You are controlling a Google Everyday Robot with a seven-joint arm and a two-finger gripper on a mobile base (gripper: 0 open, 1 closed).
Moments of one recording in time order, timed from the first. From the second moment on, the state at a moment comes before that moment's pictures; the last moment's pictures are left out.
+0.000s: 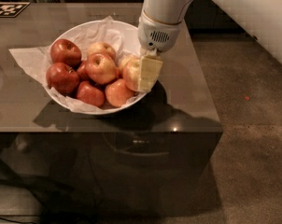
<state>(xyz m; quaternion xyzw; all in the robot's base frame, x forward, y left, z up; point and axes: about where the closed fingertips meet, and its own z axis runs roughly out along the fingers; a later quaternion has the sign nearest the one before) 0.543 -0.020 0.922 -0.68 0.72 0.04 0.11</state>
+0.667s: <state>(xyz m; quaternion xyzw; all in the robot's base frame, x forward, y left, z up) 0.542 -0.022 0.963 -0.69 0.71 0.02 0.15</state>
